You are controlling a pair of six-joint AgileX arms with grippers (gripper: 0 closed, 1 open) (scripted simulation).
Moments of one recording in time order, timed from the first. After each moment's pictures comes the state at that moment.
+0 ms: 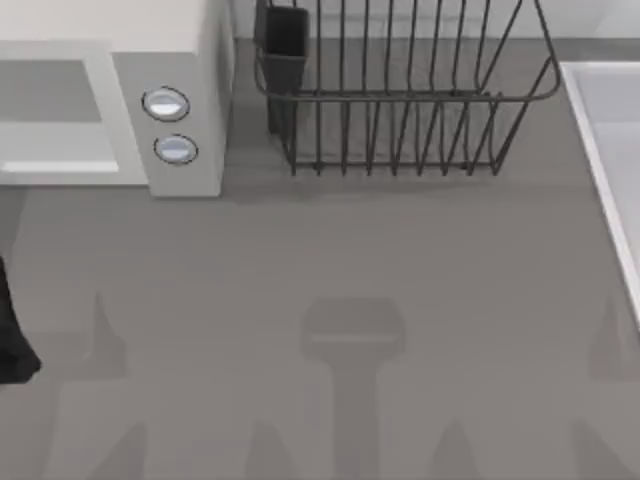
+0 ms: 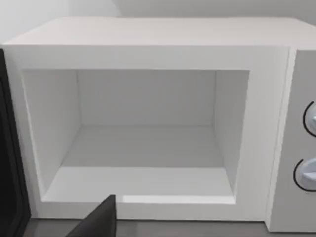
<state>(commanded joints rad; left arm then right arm) 0.00 0.00 0.00 0.00 0.00 0.00 0.00 0.00 0.00 0.00 0.00 0.00</state>
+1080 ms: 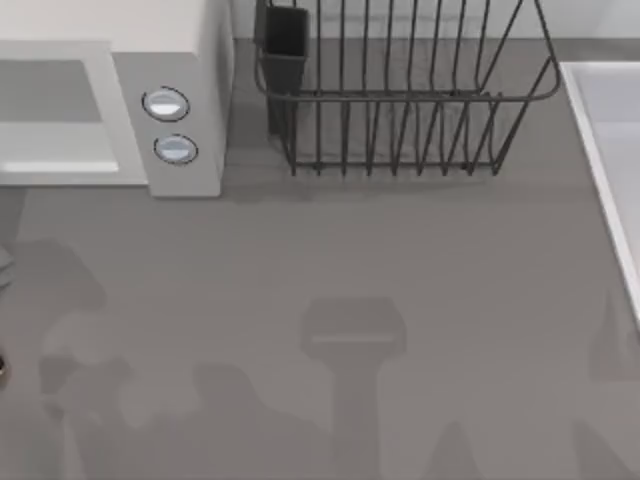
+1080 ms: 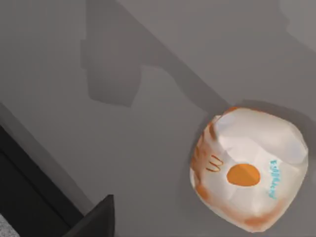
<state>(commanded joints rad) 0.14 1.17 0.71 -0.68 0.00 0.97 0.00 0.00 0.00 0.00 0.00 0.00</state>
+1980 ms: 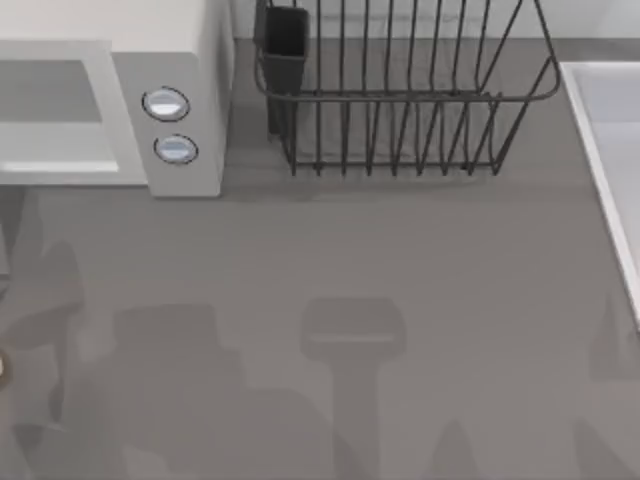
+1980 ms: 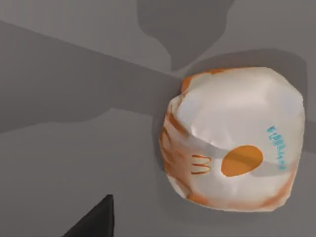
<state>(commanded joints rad) 0.19 1.65 1.03 -0.95 0.00 1.38 0.00 0.00 0.00 0.00 0.00 0.00</state>
